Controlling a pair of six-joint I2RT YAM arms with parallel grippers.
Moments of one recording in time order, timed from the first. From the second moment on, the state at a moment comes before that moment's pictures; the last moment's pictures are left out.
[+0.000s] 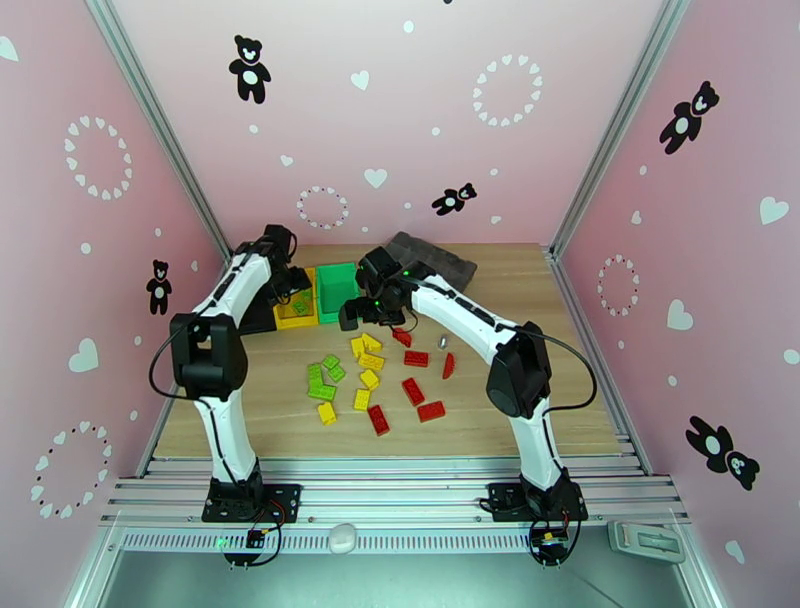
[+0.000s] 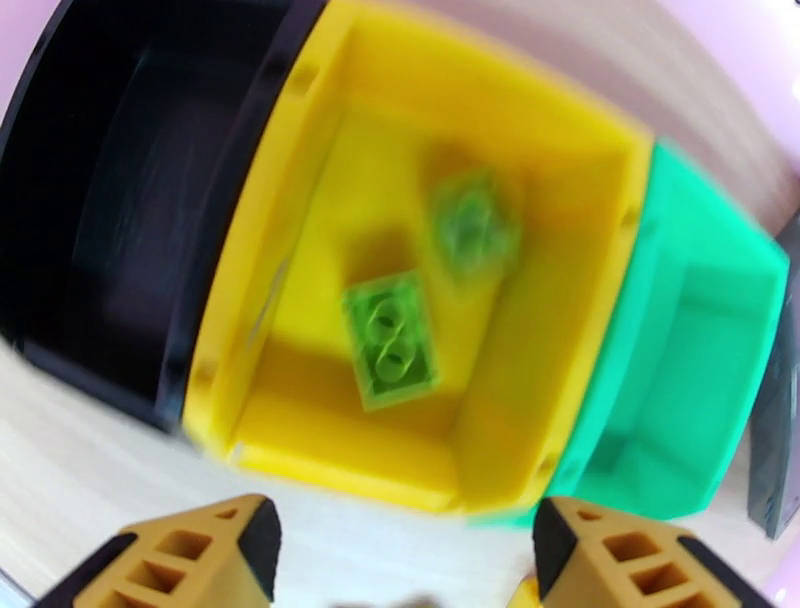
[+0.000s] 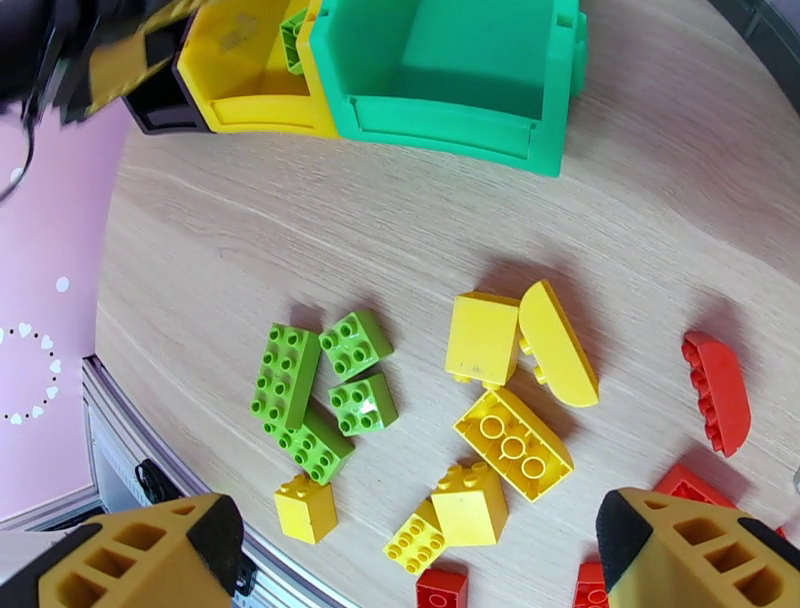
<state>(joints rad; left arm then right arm) -0.06 1.95 1.71 -1.00 -0.02 -0.59 0.76 2.11 2.02 -1.00 -0.24 0.47</state>
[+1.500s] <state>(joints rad) -0.34 1.57 0.92 -0.78 0.04 -0.79 0.86 1.99 1.63 -0.88 -0.22 0.54</state>
